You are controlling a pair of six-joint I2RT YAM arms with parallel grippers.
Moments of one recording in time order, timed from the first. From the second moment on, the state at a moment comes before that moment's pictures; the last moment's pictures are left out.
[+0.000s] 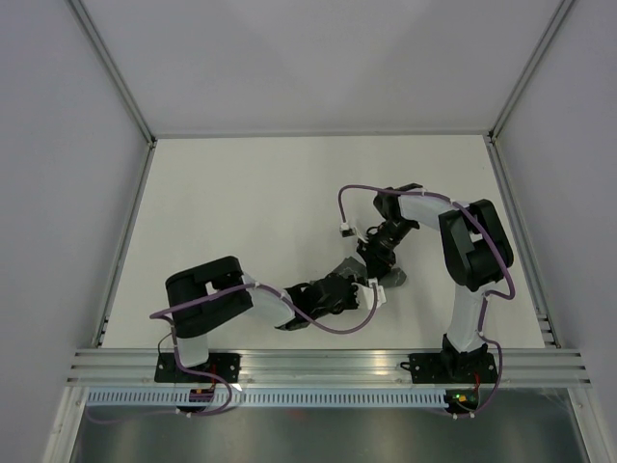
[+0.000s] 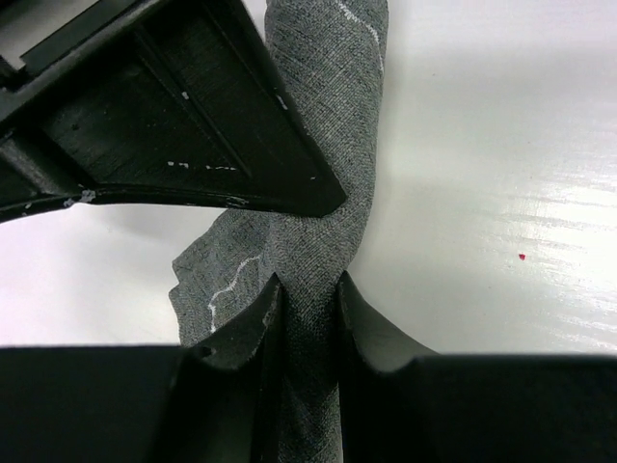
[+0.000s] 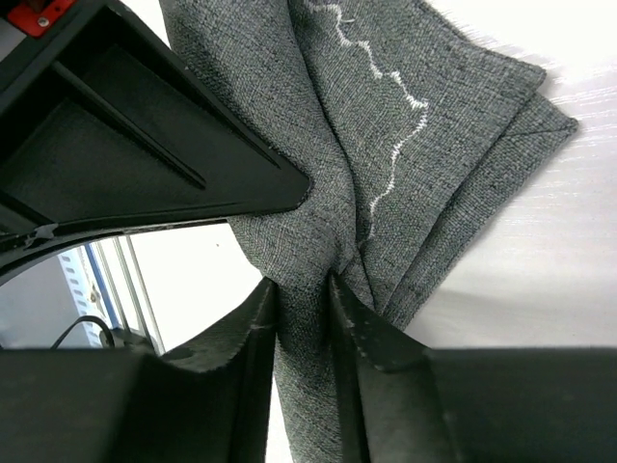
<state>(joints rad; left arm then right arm) -1.21 1.85 0.71 0.68 -0.20 0.48 0.35 1.96 1.25 -1.09 -0.71 -0.95</state>
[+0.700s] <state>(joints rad) -0.96 1.82 0.70 0.67 0.35 0.07 0.23 1.50 1.12 -0.89 -0.70 -0.92</state>
